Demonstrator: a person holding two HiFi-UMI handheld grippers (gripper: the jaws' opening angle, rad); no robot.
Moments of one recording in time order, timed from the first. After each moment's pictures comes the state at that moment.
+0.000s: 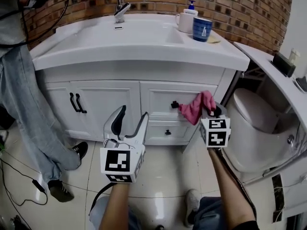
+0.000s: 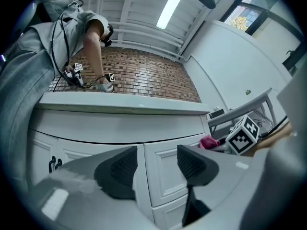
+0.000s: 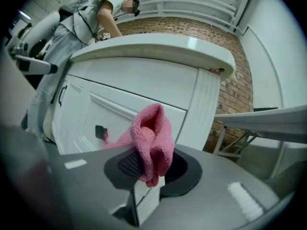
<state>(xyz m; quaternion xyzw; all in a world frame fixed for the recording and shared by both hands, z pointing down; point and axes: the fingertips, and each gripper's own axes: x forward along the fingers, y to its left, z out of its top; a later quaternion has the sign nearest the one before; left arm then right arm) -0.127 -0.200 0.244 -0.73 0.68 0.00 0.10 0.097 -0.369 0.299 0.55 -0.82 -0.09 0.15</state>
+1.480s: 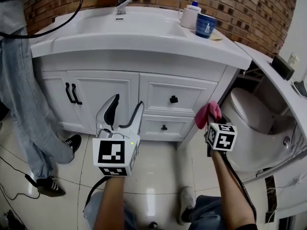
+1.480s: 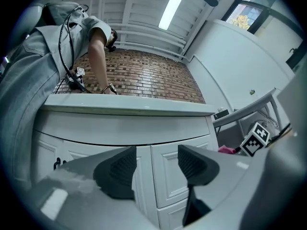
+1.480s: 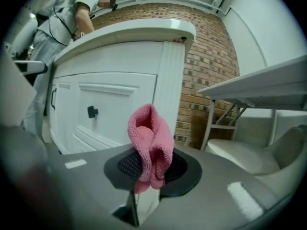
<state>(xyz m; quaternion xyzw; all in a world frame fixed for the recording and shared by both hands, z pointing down) -0.142 -0.200 0.239 -0.71 0.69 0.02 0.10 0.150 -0.364 0.358 0.57 -0.81 0.01 0.16</state>
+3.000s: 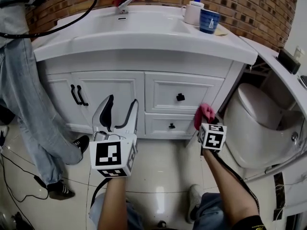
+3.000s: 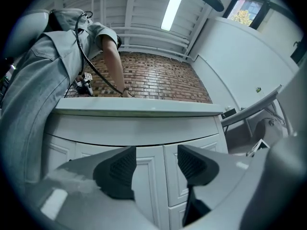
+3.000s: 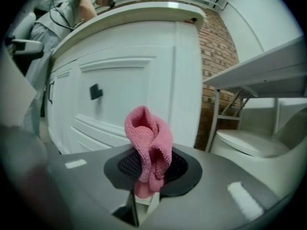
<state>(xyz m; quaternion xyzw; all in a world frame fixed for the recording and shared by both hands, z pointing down) -0.172 -0.188 0.235 -0.69 0.72 0.03 0.10 0.108 -0.371 0.412 0.57 -0.81 0.04 0.15</state>
